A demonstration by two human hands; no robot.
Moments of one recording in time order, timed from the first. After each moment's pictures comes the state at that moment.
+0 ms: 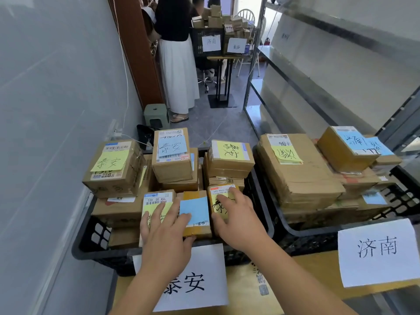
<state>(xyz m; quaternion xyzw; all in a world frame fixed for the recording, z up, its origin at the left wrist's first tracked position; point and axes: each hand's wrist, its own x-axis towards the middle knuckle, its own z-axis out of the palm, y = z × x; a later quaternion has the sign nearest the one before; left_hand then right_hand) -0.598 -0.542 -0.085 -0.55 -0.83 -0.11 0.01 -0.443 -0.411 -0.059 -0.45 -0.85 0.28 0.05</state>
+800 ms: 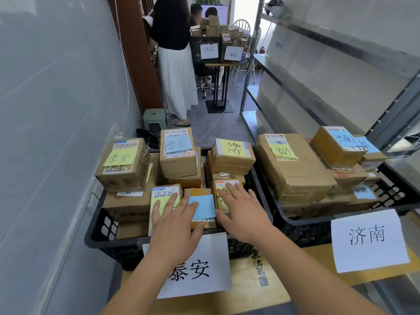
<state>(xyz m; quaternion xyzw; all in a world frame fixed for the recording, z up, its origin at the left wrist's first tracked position) -0.601 -0.548 -0.072 -0.59 -0.80 -0.09 0.00 -0.434 -0.421 -0.049 -0.40 -0.90 0.16 0.00</state>
